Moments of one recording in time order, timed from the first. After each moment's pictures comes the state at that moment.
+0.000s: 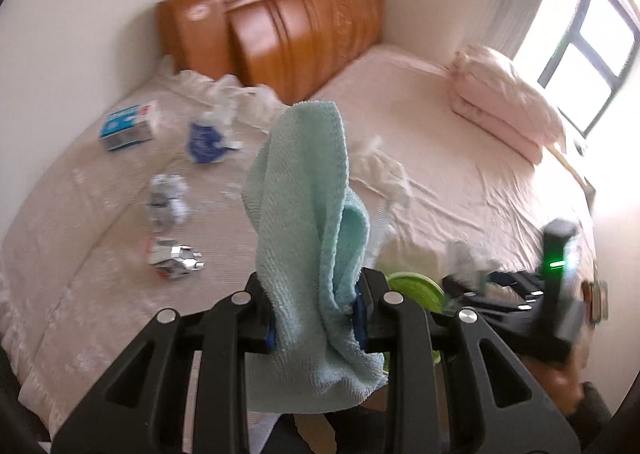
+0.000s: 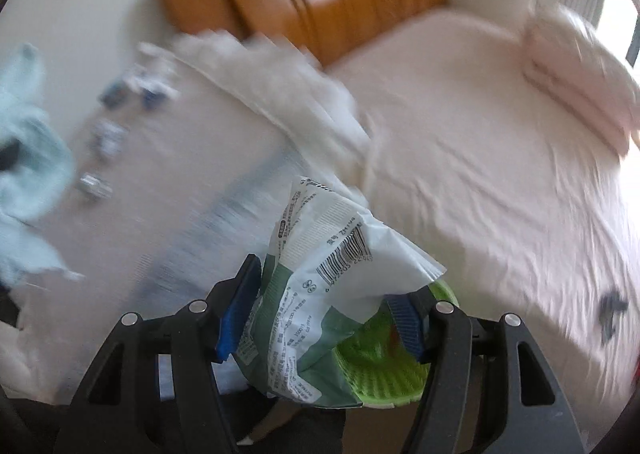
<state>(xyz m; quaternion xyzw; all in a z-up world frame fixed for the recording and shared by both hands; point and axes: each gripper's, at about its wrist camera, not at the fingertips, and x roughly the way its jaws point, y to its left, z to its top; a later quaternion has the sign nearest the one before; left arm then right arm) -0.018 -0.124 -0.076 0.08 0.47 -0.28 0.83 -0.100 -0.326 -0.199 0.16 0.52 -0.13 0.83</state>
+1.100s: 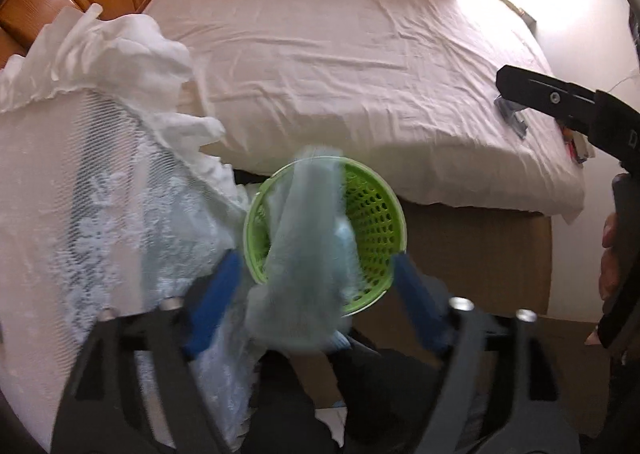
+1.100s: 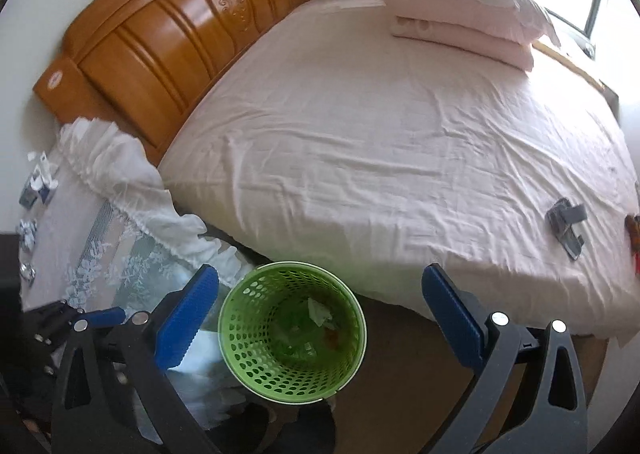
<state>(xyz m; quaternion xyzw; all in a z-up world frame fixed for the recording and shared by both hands) -0.094 -0.316 -0.227 0.25 0.58 -0.42 0.65 -0.203 -0.460 -0.171 0.25 0.46 -0.29 0.80</state>
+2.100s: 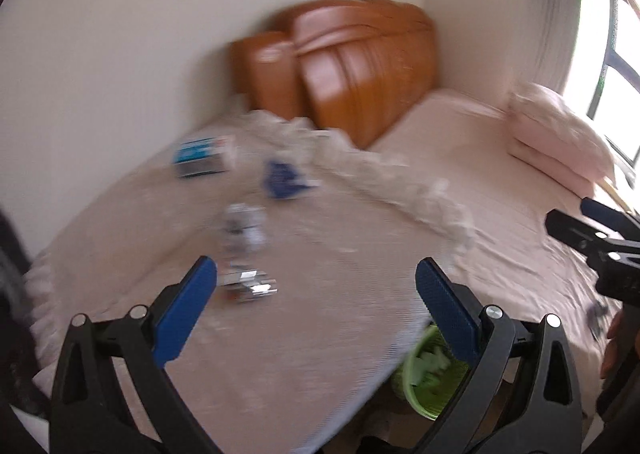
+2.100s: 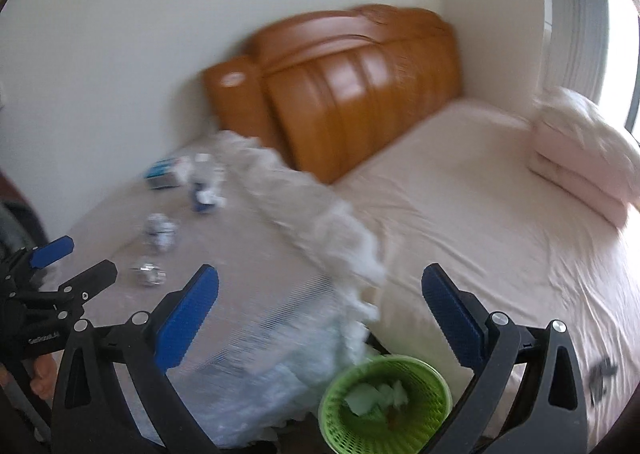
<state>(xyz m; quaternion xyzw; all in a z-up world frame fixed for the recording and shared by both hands) -0.024 -0.085 -0.059 0.08 0.39 -0.15 0.91 -0.057 -0.277 -0.045 0.09 0.37 -0.07 0.92</state>
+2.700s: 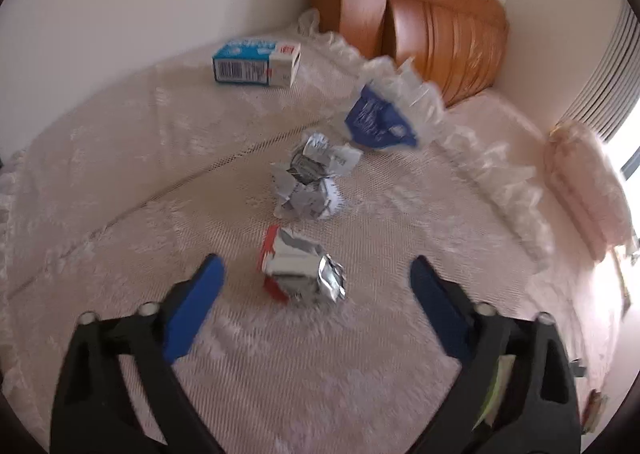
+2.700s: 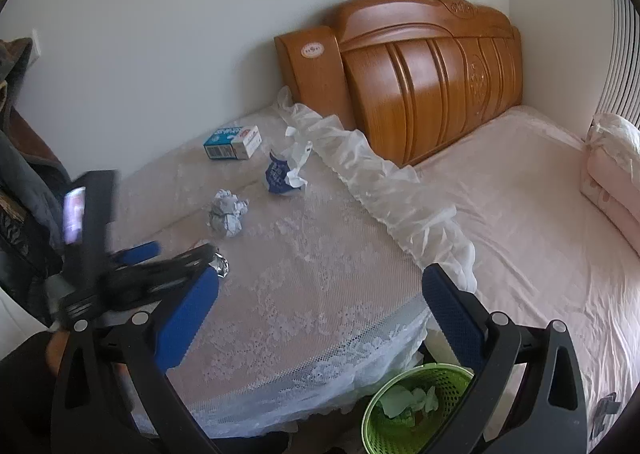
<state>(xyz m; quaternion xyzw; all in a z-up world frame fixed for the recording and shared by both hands) 0.071 -0.027 -0.166 -0.01 0.49 -0.09 0.87 -0.019 -0.214 -0.059 0.07 0.41 -0.01 0.91</state>
